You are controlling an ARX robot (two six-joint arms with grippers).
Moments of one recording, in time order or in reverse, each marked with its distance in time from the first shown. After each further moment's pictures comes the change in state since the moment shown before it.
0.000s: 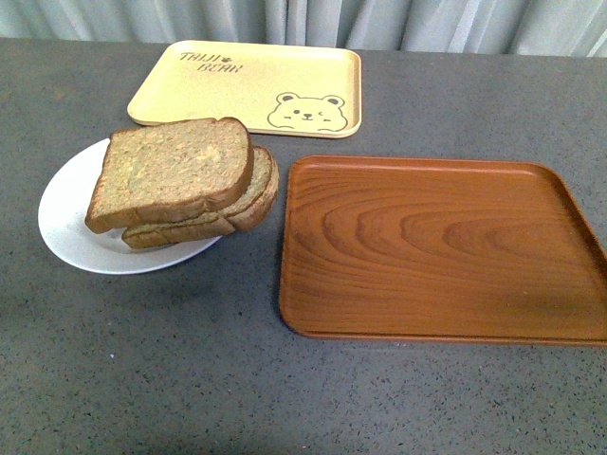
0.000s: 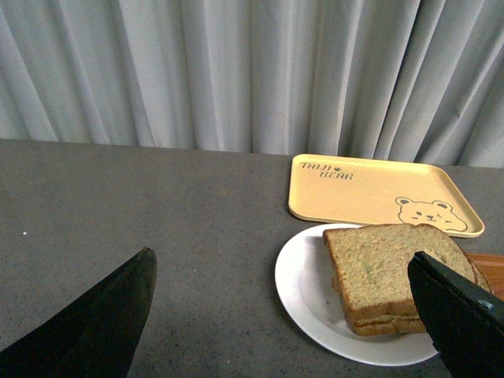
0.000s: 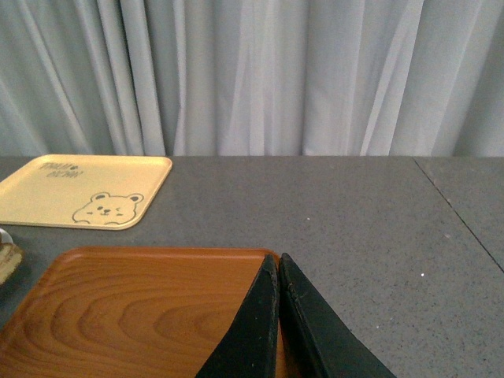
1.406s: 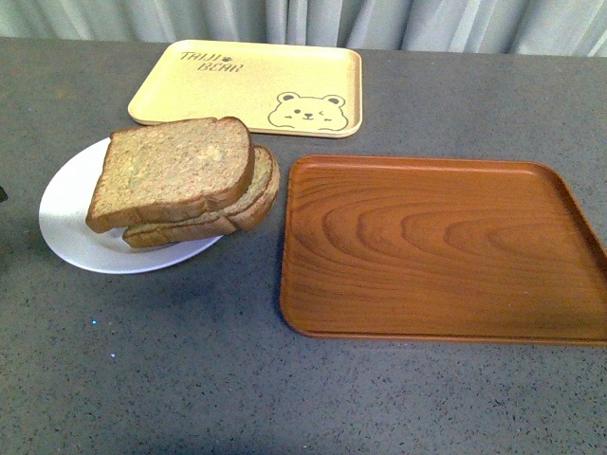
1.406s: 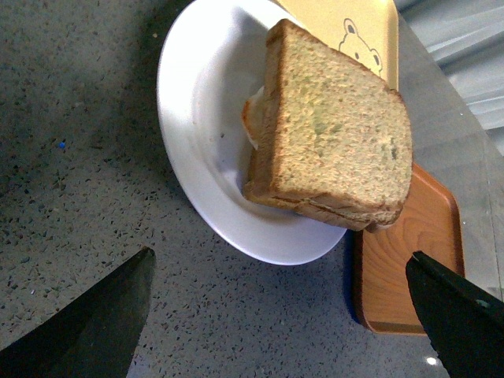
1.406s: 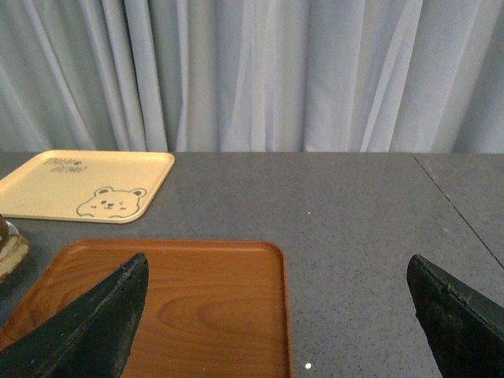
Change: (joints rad) left arm 0.196 1.525 0.312 0.586 0.600 -0.482; right arm 0.000 -0.109 0.000 -0.090 -0.001 -0.002
